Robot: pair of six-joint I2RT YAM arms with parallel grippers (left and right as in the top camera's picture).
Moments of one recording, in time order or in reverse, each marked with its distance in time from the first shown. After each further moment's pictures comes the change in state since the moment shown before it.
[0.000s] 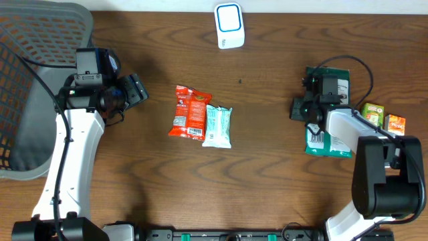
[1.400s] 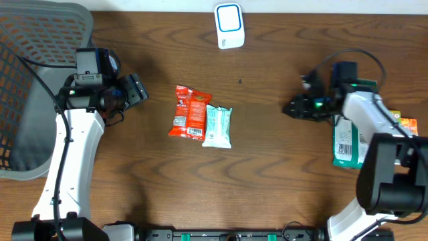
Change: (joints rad) left arm 0.000 0.000 0.000 0.000 0.000 0.000; right arm -0.072 0.017 0.222 -0.451 -0.519 -0.211
